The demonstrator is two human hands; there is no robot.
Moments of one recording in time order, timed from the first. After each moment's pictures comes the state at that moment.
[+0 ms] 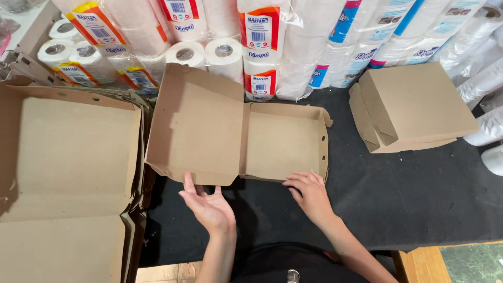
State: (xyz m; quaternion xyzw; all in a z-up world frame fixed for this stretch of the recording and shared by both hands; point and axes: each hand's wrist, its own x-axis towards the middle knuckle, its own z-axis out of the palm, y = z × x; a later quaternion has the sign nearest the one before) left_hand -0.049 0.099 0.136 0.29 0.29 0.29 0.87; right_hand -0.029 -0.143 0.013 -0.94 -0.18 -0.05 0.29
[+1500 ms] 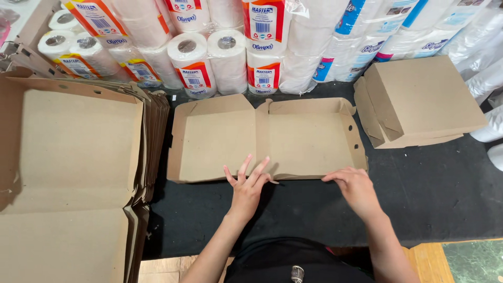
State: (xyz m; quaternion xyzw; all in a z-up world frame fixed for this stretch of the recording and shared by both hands) left_hand -0.033 0.081 0.022 0.91 -0.19 0.34 0.14; right_hand -0.033 -0.221 0.077 -0.96 -0.08 0.01 0.26
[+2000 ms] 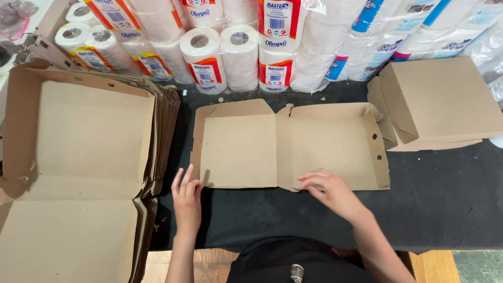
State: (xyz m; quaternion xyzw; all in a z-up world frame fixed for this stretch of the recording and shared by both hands) left_hand -0.077 0.236 0.008 0.92 -0.04 0.28 0.26; right_hand -0.022 -0.163 0.071 -0.88 -0.28 0.05 0.38
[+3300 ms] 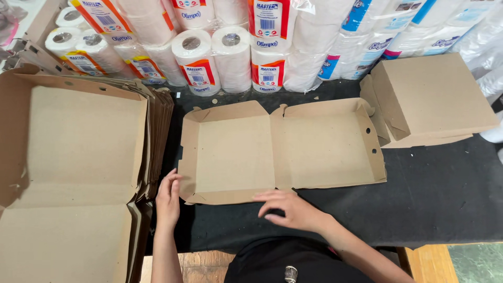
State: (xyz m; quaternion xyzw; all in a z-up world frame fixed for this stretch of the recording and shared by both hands) left_hand -0.063 0.285 0.007 0.86 0.14 0.11 0.49; right_hand -0.047 -0.093 0.070 -0.80 -0.40 0.17 0.41
